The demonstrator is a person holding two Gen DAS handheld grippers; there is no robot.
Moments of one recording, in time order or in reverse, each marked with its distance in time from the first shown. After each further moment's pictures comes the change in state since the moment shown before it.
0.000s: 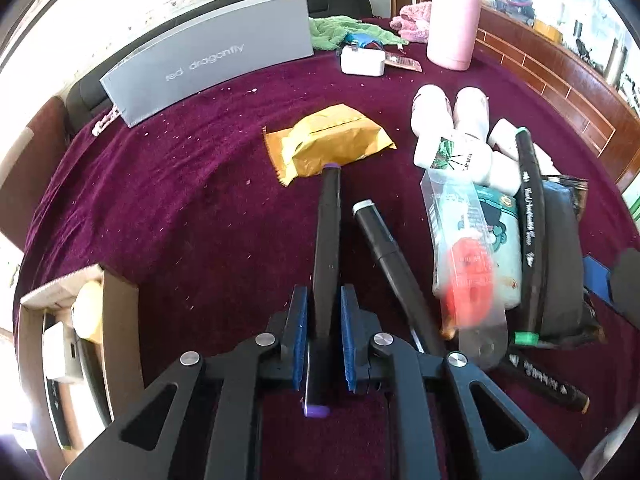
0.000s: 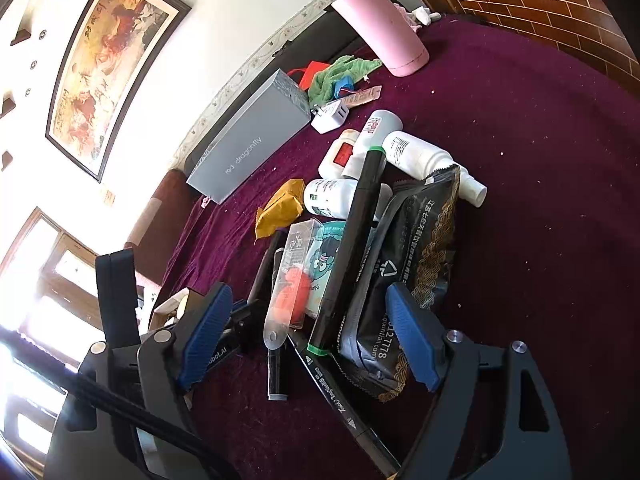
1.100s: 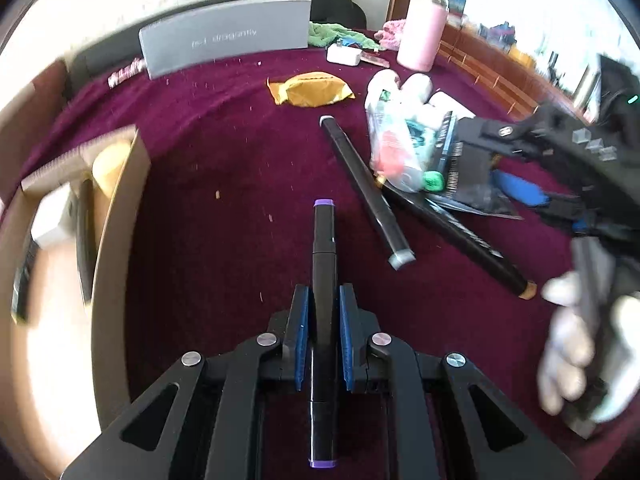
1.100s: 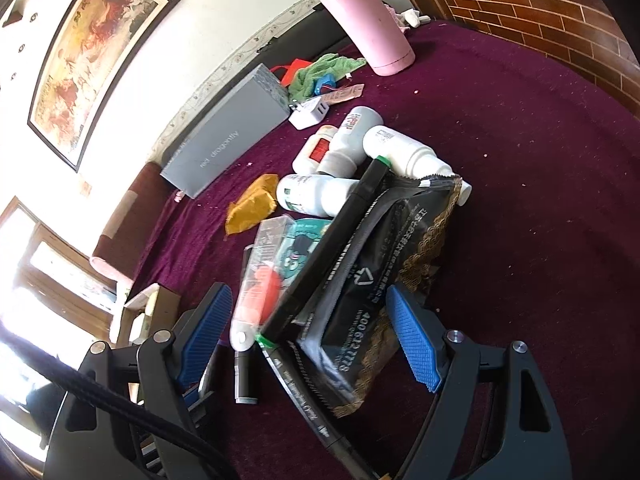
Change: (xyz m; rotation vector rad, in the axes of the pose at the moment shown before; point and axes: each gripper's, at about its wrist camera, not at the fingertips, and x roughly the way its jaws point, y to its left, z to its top) left arm -0.069 0.011 -0.102 -0.137 -0.059 -0.171; right arm 0.009 -0.004 -0.004 -0.034 -0.004 -0.128
